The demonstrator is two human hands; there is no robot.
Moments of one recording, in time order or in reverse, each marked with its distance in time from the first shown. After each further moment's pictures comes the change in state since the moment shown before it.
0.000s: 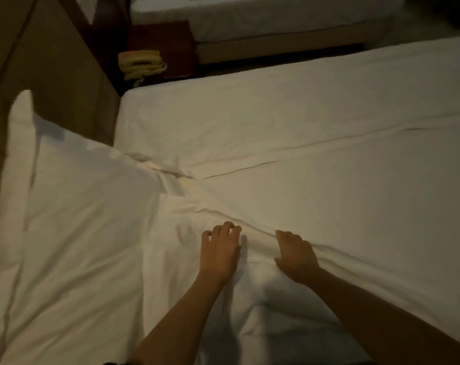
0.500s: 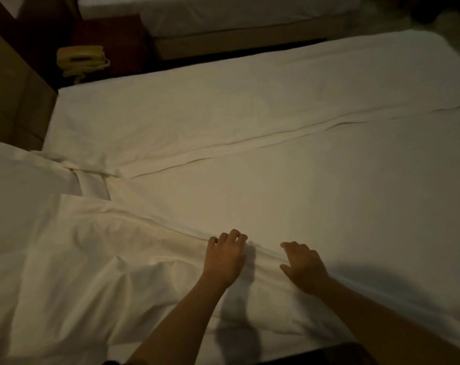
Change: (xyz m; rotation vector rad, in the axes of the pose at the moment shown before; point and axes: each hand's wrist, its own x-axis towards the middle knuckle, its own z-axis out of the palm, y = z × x) left_hand 0.049 0.230 0.055 -0.003 -0.184 0.141; right_hand -0.055 0.252 0.001 -0.041 -0.068 -0.012
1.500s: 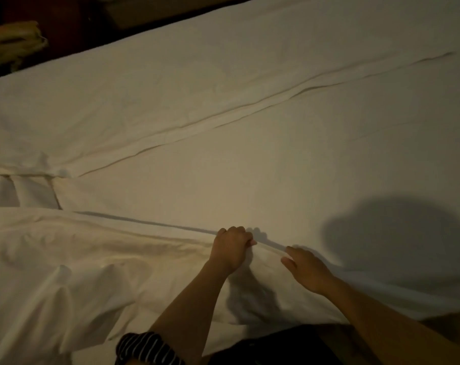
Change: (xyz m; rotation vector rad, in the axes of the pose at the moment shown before) left_hand 0.090 0.114 0.047 -0.012 -0.220 0.092; right_hand -0.015 0.141 0.038 0.298 -0.172 0.056
